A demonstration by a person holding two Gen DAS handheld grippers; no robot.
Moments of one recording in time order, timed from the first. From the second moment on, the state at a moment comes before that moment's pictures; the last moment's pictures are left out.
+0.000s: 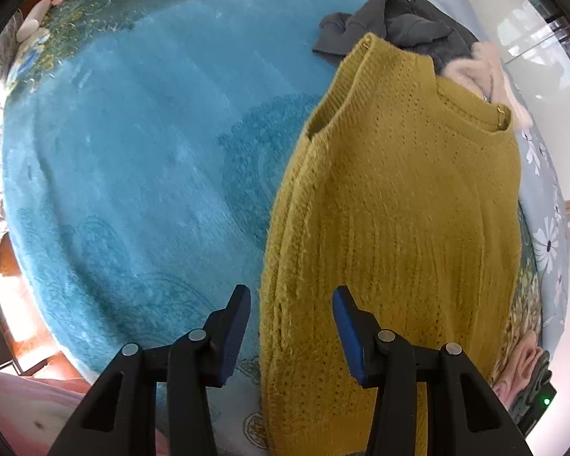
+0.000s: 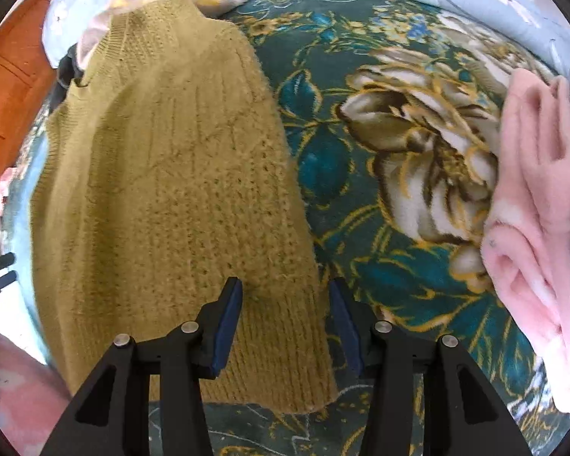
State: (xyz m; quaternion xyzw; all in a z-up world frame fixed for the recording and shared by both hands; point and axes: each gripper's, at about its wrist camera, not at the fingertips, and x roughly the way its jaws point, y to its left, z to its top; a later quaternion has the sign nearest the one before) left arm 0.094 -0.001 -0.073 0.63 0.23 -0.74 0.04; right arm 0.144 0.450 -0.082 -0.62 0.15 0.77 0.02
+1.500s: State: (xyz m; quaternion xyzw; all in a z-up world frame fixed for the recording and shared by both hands) left arm 0.141 0.024 0.011 0.55 0.21 -0.81 0.03; right arm 0.167 0.467 -0.031 -0.59 0.10 0.80 0.10
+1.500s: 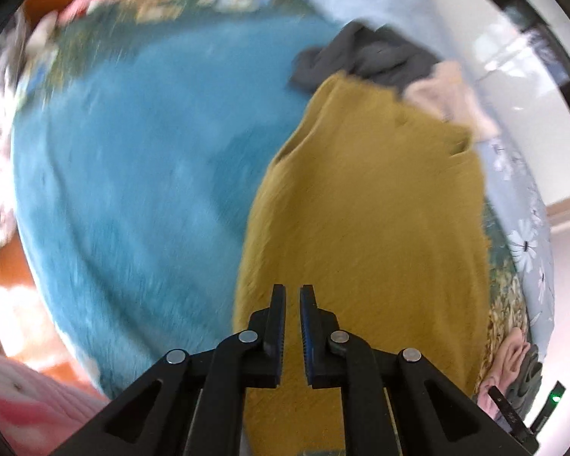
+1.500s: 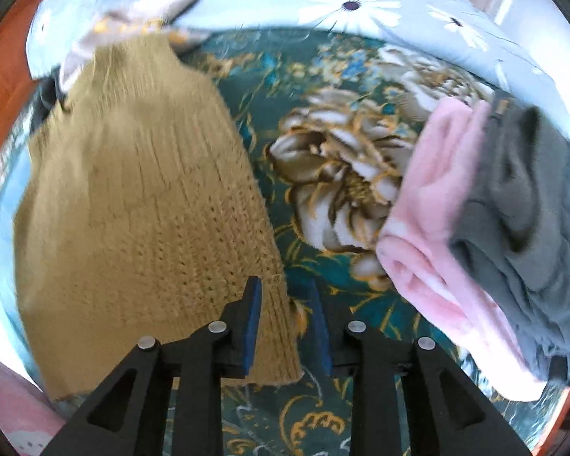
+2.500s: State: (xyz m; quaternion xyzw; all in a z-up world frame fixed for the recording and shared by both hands) left arm 0.003 0.039 -0.031 0.52 0.19 -0.83 0.00; right arm 0.010 0.382 0.009 -0.55 0.01 0.84 -0.01
